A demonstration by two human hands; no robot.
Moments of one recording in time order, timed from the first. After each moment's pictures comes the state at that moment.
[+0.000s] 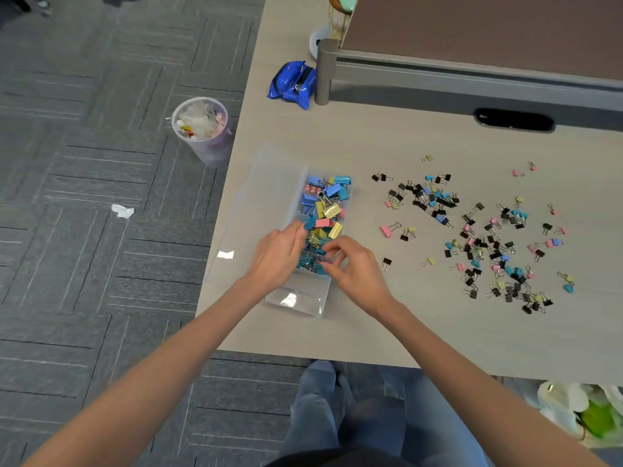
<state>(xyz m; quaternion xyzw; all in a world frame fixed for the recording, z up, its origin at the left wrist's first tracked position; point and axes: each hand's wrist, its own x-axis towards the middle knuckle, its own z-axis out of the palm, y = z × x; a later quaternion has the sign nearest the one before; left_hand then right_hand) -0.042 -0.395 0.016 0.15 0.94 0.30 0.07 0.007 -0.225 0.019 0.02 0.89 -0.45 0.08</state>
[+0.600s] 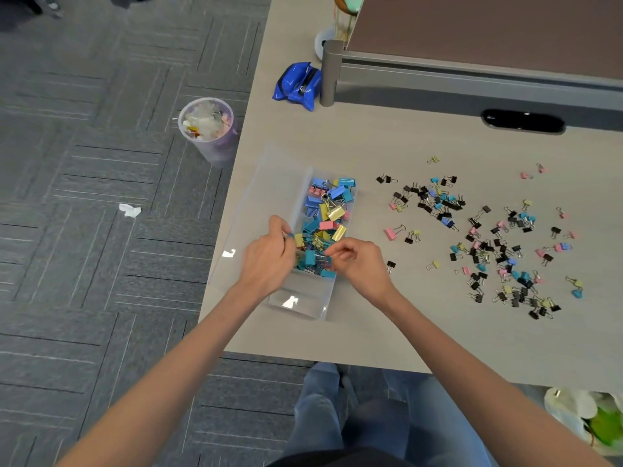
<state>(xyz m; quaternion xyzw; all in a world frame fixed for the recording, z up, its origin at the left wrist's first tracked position) -0.037 -0.404 0.036 0.05 0.95 0.29 0.12 -0.008 -0.223 0.022 0.10 0.83 -0.54 0.13</state>
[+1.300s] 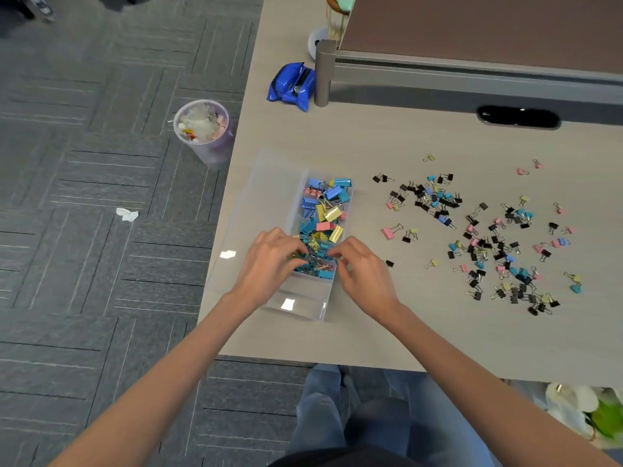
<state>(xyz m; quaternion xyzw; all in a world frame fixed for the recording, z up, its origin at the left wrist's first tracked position) -0.036 -0.415 0.018 0.24 0.94 0.26 0.01 0.008 -0.214 0.011 -0.07 0.95 -0.30 0.01</state>
